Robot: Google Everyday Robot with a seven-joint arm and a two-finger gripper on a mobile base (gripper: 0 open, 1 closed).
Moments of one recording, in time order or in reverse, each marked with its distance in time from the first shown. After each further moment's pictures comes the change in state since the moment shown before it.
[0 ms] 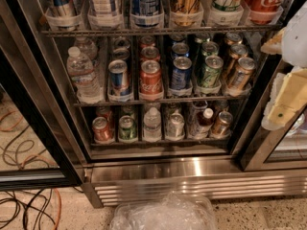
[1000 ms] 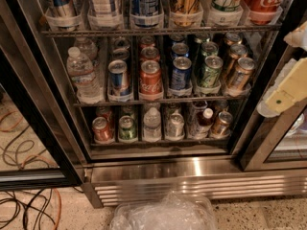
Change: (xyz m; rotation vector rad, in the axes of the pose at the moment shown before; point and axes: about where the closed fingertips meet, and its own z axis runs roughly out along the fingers) arm -0.003 -0.008 -0.022 0.082 -0.126 0.238
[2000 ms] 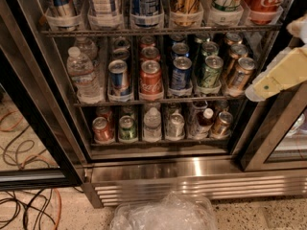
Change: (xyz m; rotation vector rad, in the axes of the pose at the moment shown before) arm -0.014 -0.019 -0.006 0.105 -0.127 0.103
